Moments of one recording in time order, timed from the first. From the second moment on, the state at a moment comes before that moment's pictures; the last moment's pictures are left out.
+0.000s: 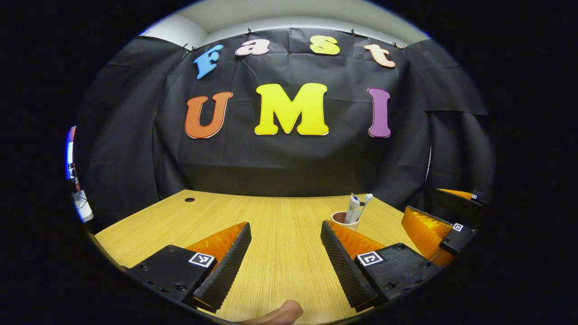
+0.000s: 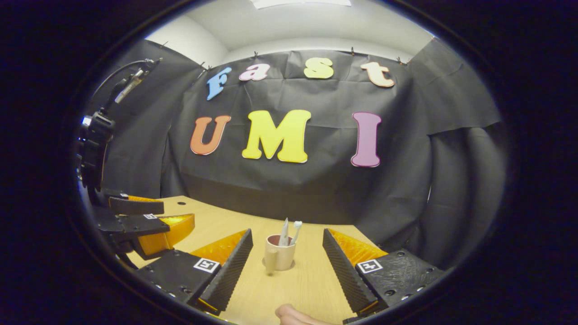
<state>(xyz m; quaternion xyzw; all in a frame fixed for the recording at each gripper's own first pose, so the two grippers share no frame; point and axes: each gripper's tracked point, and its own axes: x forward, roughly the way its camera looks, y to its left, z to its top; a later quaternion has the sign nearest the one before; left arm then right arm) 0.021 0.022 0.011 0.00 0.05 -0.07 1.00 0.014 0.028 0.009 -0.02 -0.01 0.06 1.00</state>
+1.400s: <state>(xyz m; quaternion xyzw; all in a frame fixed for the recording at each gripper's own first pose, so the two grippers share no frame) 0.020 0.001 -0.002 0.04 0.05 -0.07 1.00 0.030 0.021 -0.007 -0.01 0.02 0.07 1.00</state>
